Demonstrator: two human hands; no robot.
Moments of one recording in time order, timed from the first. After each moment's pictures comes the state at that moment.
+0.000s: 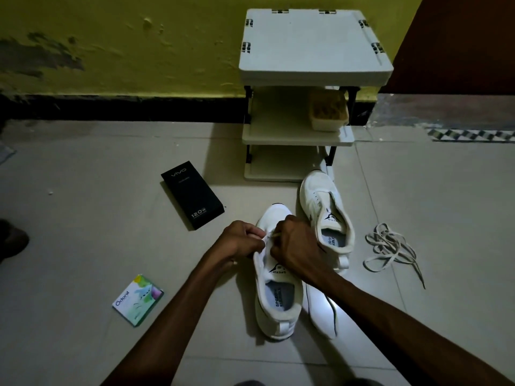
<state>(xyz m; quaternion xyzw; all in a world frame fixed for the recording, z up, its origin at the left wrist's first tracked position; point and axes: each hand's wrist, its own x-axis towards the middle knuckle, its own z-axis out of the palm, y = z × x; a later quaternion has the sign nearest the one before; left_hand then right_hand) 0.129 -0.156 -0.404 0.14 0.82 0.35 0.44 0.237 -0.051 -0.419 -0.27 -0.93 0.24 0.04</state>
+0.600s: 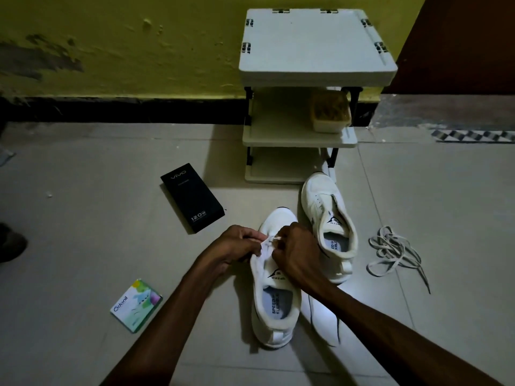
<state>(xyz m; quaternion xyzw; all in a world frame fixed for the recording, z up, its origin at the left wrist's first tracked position) 0.118 -0.160 -0.418 0.12 0.76 0.40 0.49 0.237 -0.064 -0.428 -0.37 -0.87 0.31 0.09</state>
